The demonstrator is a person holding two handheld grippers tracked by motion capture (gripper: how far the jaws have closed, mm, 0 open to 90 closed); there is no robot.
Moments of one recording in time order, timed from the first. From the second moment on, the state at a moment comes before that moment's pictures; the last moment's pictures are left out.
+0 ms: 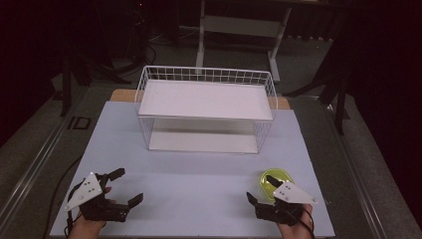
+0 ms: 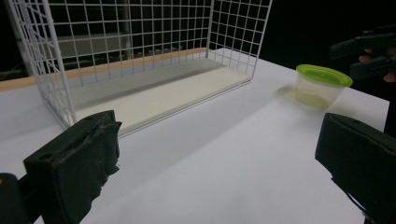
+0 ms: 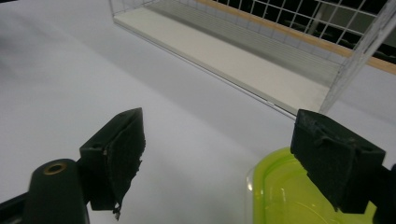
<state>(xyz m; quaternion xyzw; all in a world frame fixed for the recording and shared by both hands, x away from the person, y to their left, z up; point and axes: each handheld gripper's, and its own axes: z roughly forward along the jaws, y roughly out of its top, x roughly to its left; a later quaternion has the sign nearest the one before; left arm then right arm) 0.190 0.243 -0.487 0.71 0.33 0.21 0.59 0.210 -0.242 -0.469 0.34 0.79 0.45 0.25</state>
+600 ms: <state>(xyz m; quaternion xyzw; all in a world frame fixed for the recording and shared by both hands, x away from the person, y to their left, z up) 0.189 0.242 -0.486 0.71 0.32 0.21 0.59 0.203 -0.231 -0.436 0.30 0.79 0.49 0.21</state>
